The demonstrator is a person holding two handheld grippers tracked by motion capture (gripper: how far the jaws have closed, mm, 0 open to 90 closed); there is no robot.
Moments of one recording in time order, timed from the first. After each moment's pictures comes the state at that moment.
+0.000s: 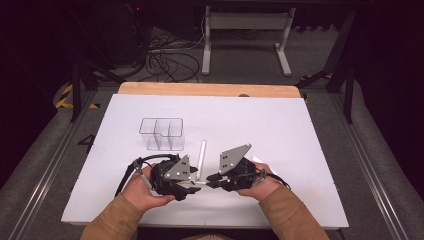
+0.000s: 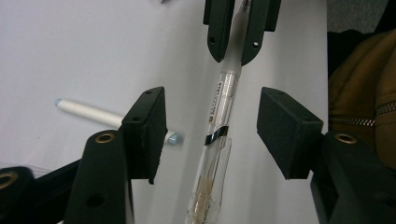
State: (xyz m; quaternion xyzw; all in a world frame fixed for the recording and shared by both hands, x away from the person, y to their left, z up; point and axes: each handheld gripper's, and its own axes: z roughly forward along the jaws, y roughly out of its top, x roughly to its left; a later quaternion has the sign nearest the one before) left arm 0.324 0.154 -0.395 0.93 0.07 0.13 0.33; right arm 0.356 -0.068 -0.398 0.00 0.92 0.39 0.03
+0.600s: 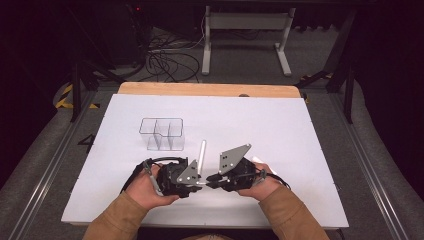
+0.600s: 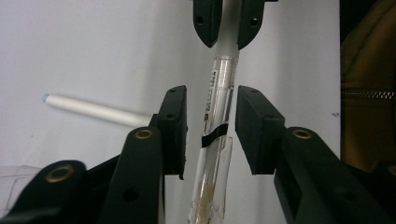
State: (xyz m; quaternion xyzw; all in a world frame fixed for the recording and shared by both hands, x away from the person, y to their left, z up) left arm 0.326 0.138 -0.401 0.95 0.04 0.13 0.26; right arm 0.355 -0.068 -0.398 0.00 0.92 0.39 0.03
